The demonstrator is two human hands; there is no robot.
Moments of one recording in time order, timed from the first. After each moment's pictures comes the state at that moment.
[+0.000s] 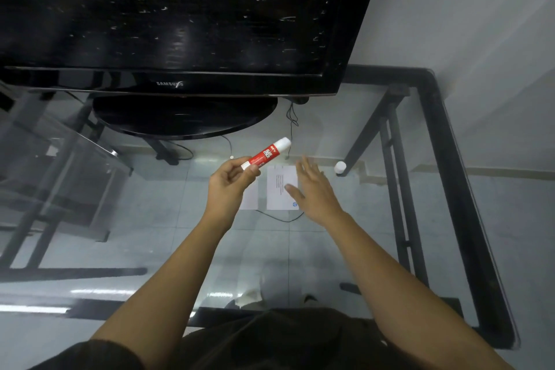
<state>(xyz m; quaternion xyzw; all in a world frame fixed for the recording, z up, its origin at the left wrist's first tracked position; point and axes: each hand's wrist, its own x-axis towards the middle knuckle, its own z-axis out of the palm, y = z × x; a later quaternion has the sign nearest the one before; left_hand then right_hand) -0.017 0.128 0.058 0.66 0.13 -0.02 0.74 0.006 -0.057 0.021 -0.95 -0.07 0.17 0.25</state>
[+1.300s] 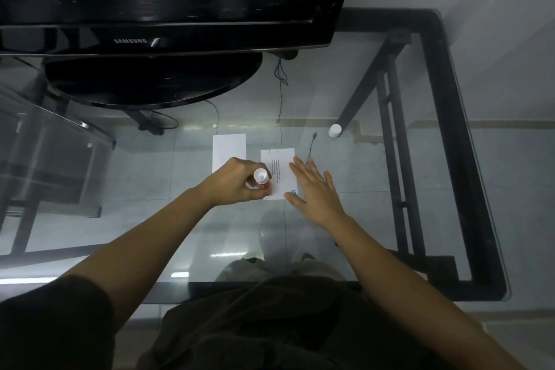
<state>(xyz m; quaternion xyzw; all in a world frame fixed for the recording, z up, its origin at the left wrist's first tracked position) -0.002 0.134 0.016 0.88 -0.27 -0.19 0.33 -0.046 -0.074 -0.016 -0.94 -0.06 0.24 0.23</state>
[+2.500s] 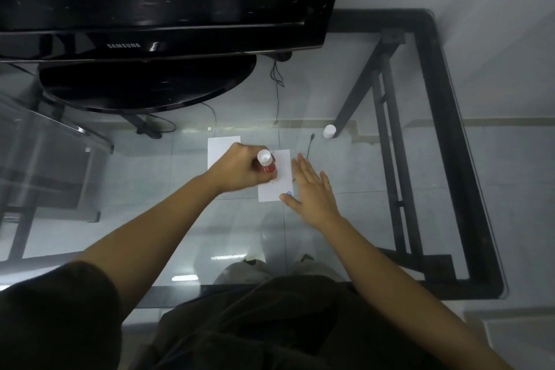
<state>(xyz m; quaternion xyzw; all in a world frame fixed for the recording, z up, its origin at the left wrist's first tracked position) 0.021 0.112 0.026 0.90 -0.23 -0.18 0.33 -0.048 -0.075 -0.019 -0.95 -0.04 0.22 0.24</state>
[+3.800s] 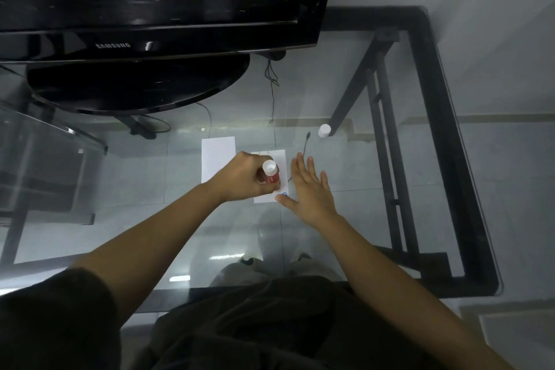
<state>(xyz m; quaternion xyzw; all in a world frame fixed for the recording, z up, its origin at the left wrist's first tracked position) 0.011 0.100 0.021 0.89 -0.25 -0.21 0.32 -0.045 -0.077 -0.021 -0.95 -0.03 0.25 0.21</state>
